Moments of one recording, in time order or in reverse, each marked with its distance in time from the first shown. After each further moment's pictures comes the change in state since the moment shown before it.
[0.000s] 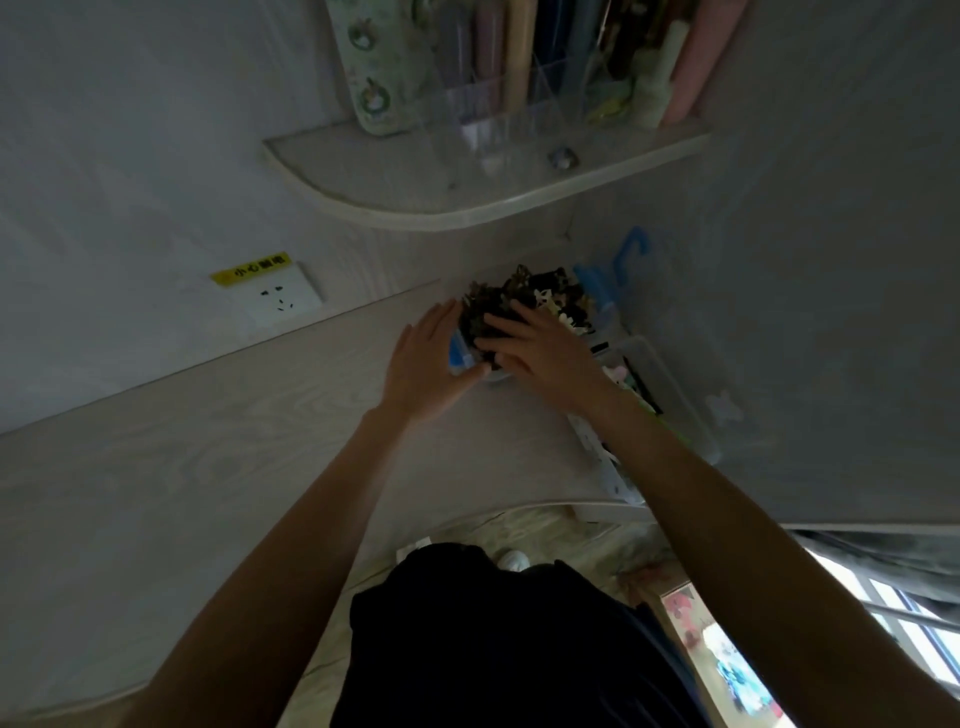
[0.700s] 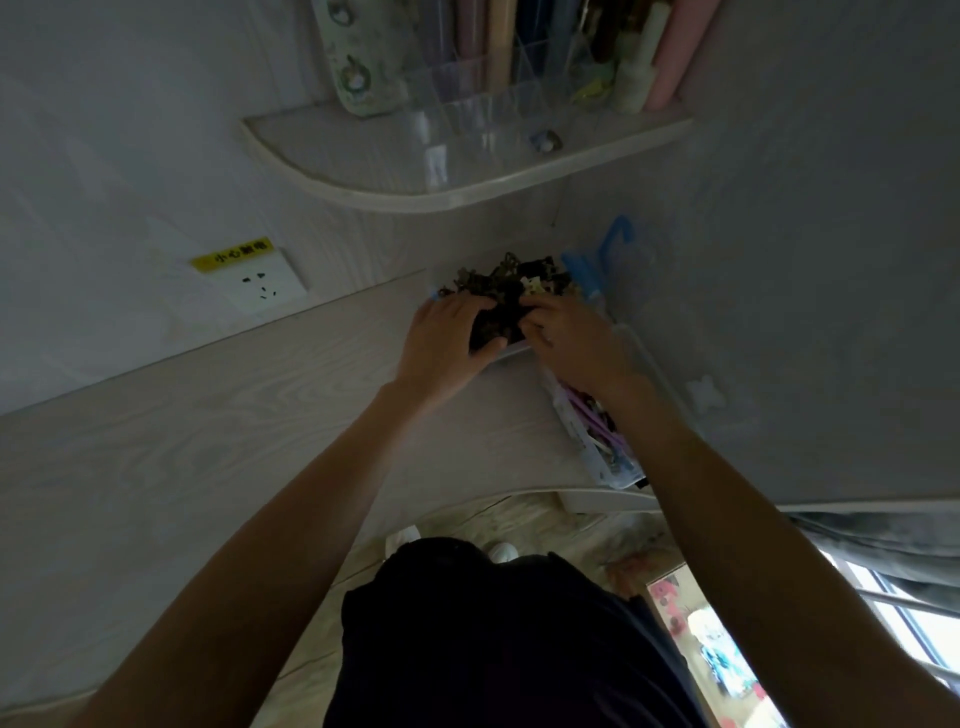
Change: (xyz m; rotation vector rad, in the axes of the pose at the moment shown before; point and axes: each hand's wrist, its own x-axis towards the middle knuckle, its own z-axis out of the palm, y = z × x) left_hand 0.017 0.024 0.012 0.147 0.103 0.210; right_hand -0.014 0.024 -0.015 0.026 0.174 0.178
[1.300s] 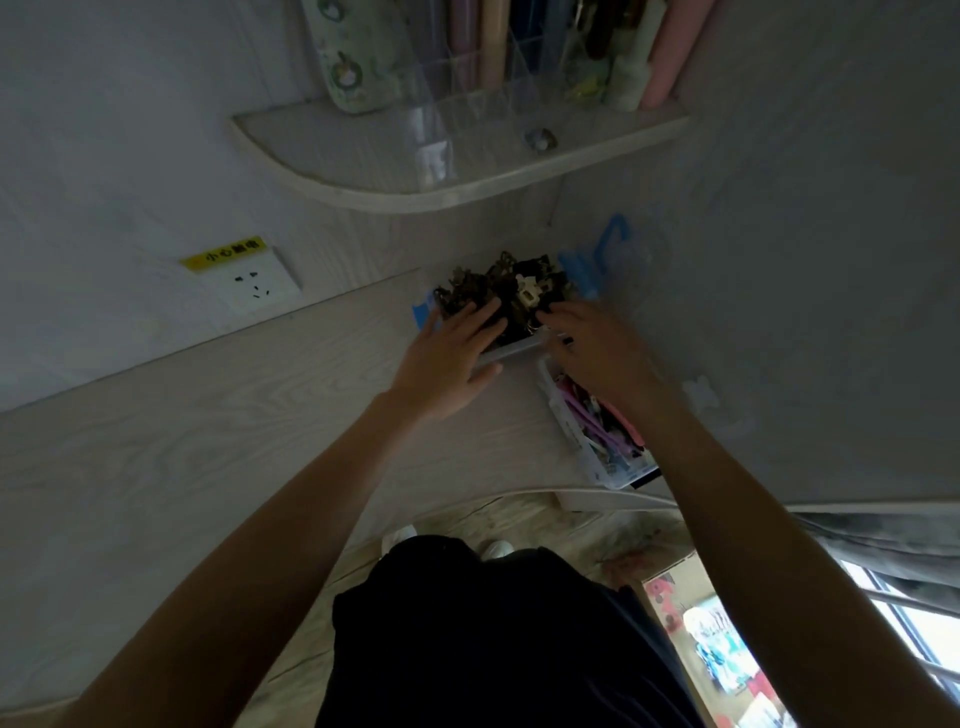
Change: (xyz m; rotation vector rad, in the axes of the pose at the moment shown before) left_hand -0.012 0.002 0.002 0.194 -0.278 0.136; right_hand -0.024 0.016 -0.013 0.006 -0.054 0.079
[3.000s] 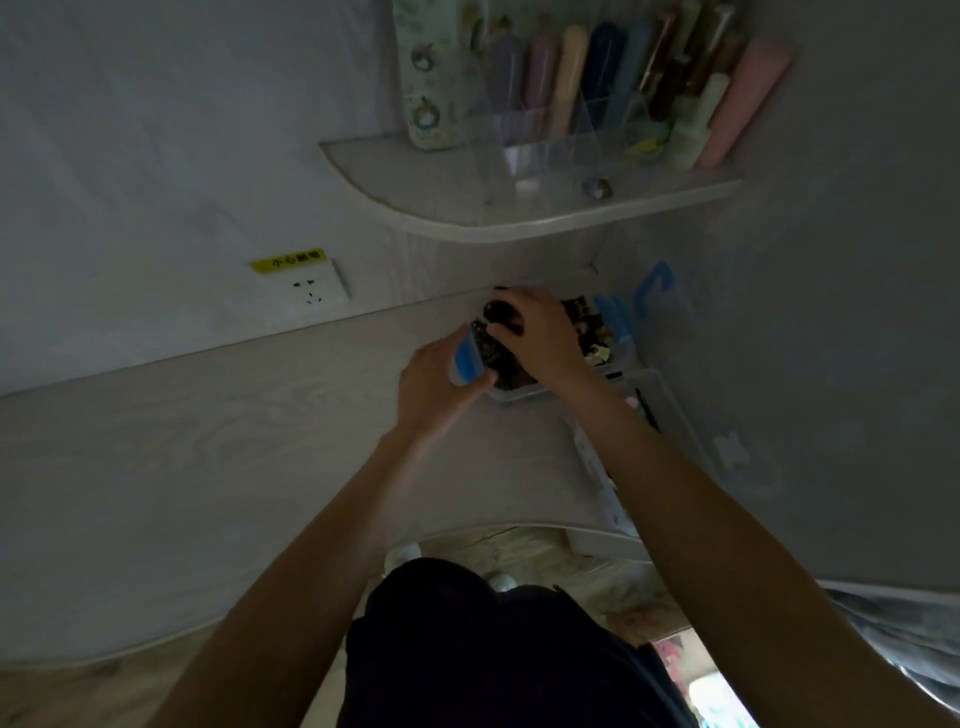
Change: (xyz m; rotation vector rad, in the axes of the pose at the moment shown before) left_hand -0.025 -0.012 0.003 -0.645 0.312 -0.552; right_hand 0.065 -0.081 0.011 0.250 0.041 -0.061
